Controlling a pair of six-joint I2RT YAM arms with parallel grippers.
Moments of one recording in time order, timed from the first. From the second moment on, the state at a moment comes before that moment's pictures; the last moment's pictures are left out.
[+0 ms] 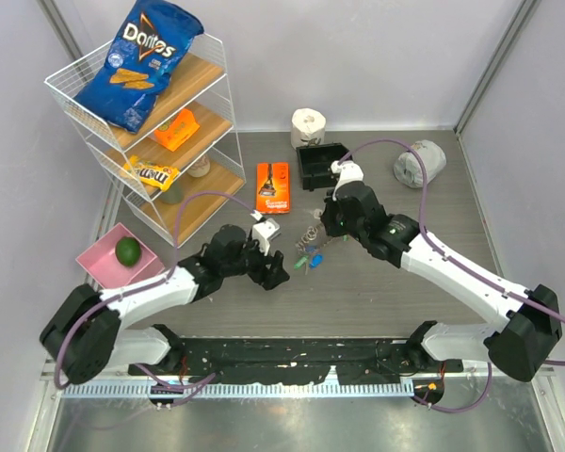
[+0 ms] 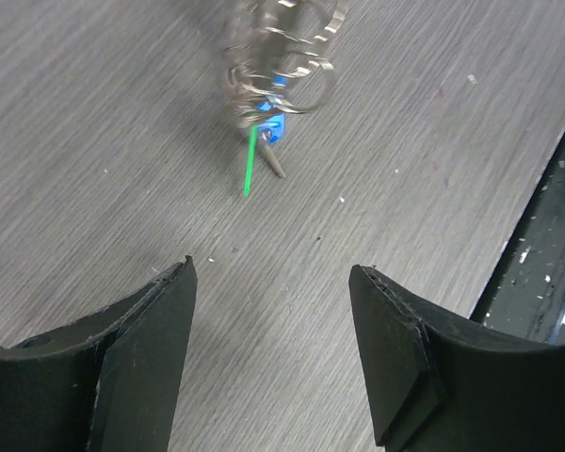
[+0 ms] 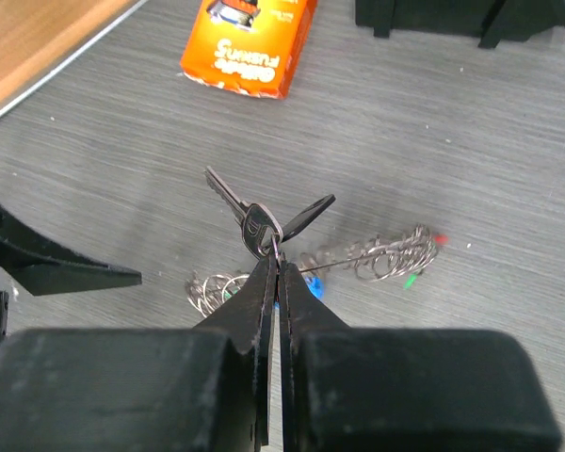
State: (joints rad) left arm -0.74 1.29 0.58 0.13 0.33 -0.13; right arm 0.73 1.23 1.01 -0.38 0.25 0.39
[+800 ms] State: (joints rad) left arm -0.74 0.97 0.37 0.42 0.20 -0.03; right arm 0.73 1.23 1.33 -0.51 0.17 0.40
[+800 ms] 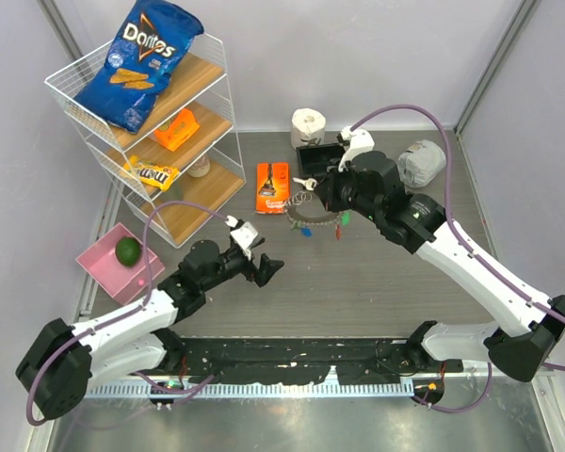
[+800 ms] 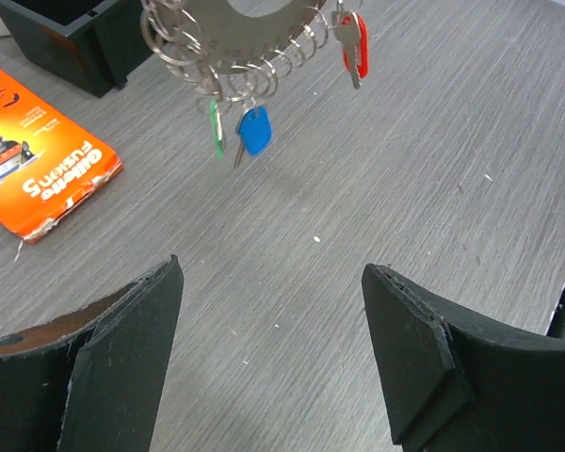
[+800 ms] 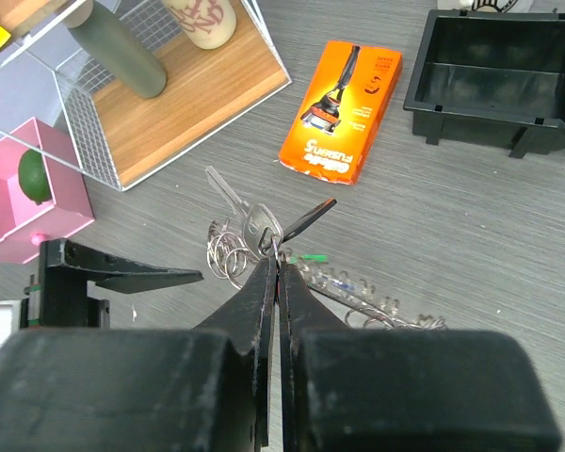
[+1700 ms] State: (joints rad) left arm -0.73 1.22 0.43 0.74 0.36 0.05; right arm 0.73 1.18 1.40 -0.57 0.06 0.41
